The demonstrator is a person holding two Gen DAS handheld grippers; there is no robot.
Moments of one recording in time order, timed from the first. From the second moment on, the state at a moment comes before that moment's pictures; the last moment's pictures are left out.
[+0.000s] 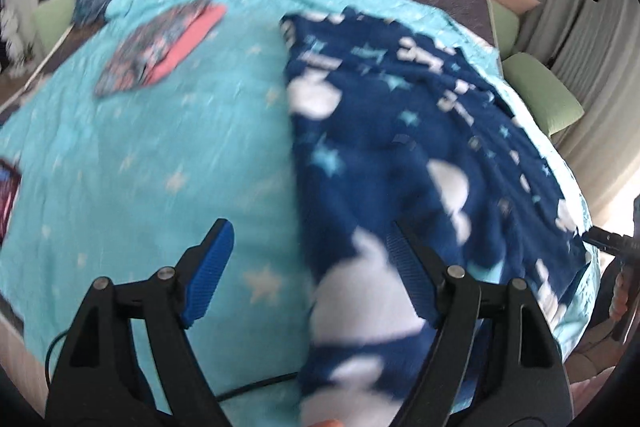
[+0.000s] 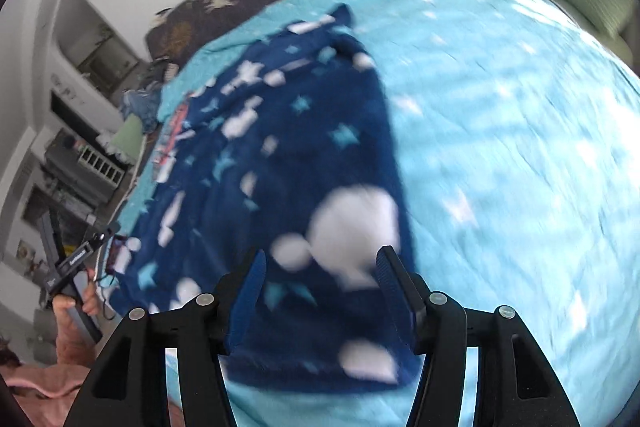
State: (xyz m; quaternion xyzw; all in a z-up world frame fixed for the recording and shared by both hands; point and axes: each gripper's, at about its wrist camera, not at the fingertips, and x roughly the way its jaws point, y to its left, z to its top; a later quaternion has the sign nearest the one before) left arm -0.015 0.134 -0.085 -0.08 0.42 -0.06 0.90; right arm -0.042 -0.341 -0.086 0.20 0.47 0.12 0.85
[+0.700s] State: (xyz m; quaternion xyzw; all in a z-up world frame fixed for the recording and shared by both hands) left arm -0.082 -0.005 -0.089 0.08 0.46 -0.27 0.84; right arm -0.078 -0.224 -0.092 0.11 0.48 0.28 0.83
